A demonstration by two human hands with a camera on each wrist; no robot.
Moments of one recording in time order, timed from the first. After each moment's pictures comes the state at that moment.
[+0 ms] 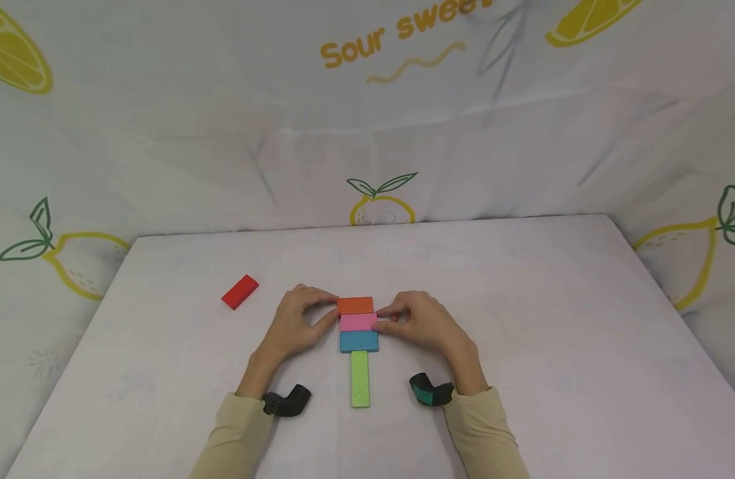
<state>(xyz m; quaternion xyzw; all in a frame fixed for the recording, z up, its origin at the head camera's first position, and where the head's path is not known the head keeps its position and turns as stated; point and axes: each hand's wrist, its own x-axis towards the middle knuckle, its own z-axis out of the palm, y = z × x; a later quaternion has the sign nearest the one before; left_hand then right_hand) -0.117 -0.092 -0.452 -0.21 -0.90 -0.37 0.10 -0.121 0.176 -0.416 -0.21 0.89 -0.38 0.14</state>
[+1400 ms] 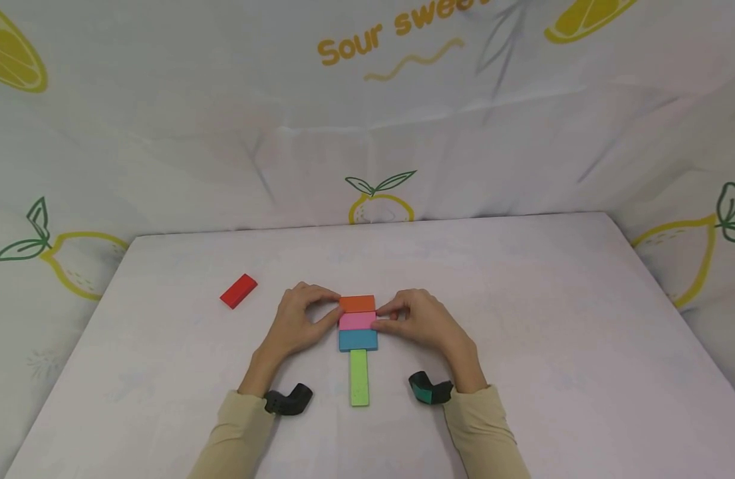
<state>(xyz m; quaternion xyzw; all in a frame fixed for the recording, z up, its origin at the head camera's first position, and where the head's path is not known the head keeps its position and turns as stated) -0.119 -0.085 -0.454 -0.20 -0.90 -0.36 0.11 -0.122 0.176 -0.420 -0.20 0.89 -0.38 0.14</state>
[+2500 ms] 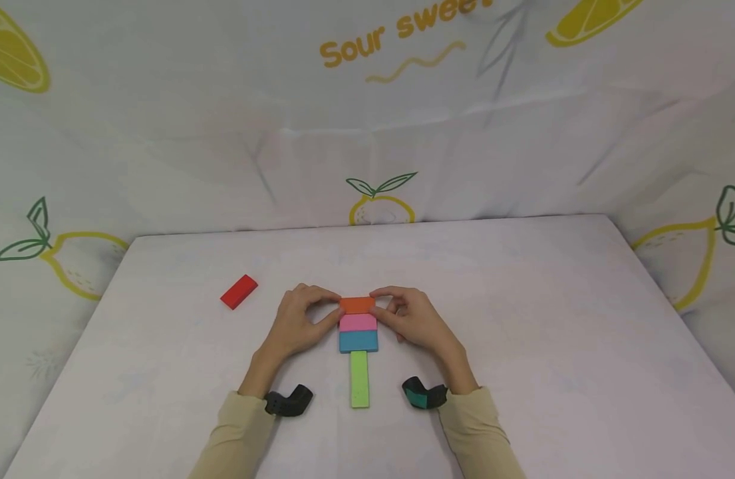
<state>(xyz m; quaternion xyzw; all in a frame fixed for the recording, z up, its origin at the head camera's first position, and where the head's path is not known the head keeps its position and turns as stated) -0.118 -0.085 -0.451 -0.19 -0.91 -0.35 0.10 -0.123 0.166 -0.430 -0.15 0.84 -0.50 0.15</state>
